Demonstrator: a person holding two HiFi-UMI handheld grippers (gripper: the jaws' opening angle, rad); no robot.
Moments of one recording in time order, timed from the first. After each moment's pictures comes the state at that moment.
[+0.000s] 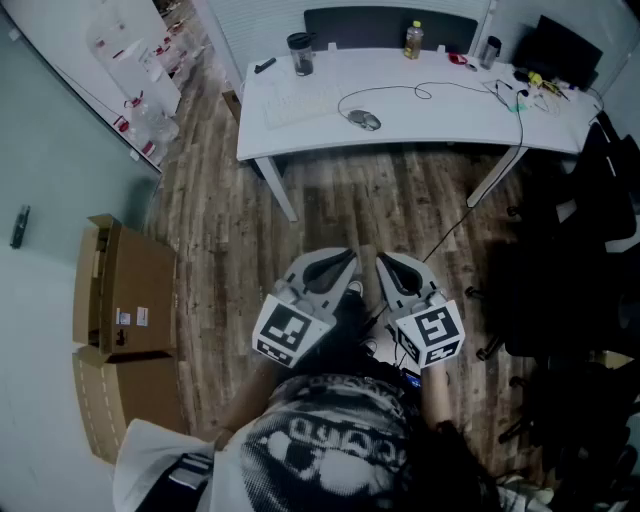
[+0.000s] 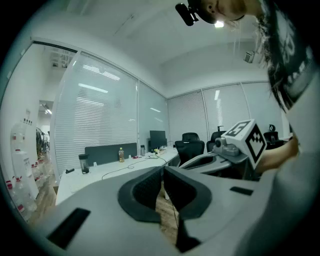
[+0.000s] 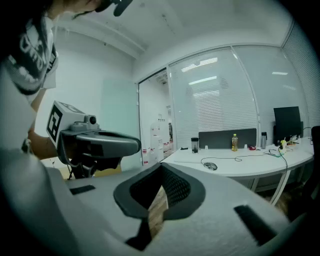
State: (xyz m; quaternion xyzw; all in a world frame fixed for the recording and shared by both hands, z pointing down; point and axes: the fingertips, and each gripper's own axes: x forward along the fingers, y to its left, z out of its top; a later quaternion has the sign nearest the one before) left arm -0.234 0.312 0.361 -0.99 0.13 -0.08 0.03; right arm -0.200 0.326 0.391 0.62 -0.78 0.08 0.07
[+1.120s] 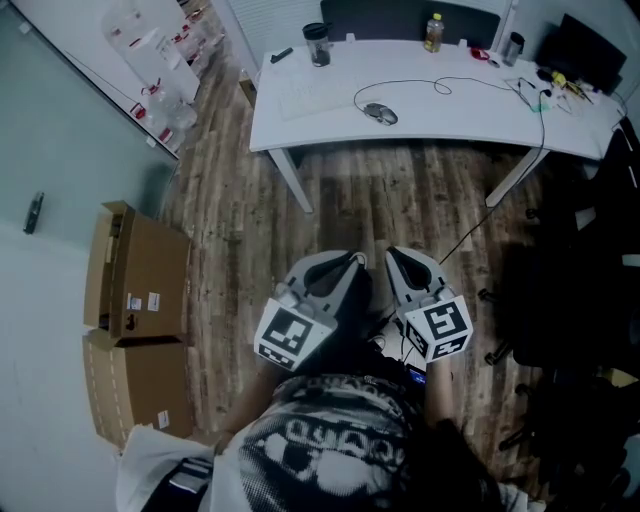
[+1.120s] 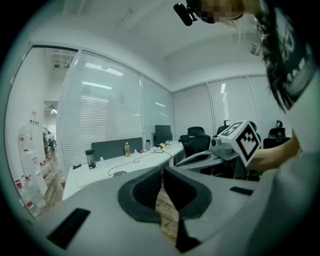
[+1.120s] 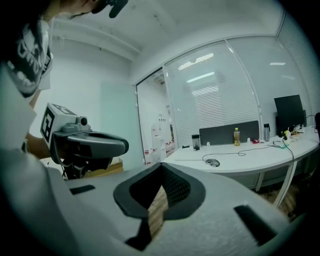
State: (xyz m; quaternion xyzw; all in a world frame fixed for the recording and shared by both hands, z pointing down) left arm -0.231 0.306 0.377 -0.98 0.17 -0.11 0.02; right arm -0.177 0.310 0.410 0.60 -0.79 0.10 0.04
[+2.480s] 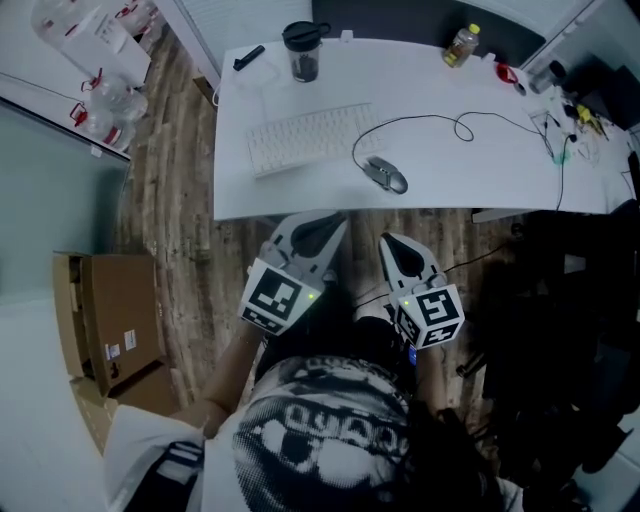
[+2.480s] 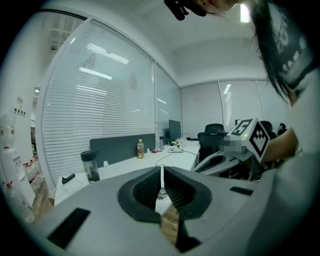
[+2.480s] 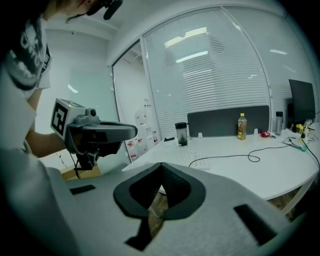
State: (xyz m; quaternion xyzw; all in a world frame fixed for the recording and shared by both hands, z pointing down) left arm -0.106 -0.095 0.411 -0.98 0.13 -0.13 0.00; right arm -0.057 -0.047 0.464 0.63 -0.75 0.18 0.10
